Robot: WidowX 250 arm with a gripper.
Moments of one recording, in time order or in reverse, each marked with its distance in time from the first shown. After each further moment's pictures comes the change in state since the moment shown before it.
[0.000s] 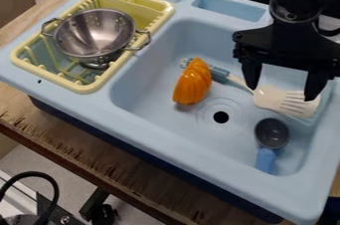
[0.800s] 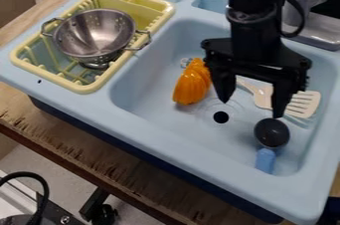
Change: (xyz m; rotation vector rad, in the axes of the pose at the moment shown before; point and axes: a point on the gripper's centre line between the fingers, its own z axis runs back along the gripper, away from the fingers) arm -0.030 0.021 0.006 -0.117 0.163 -0.163
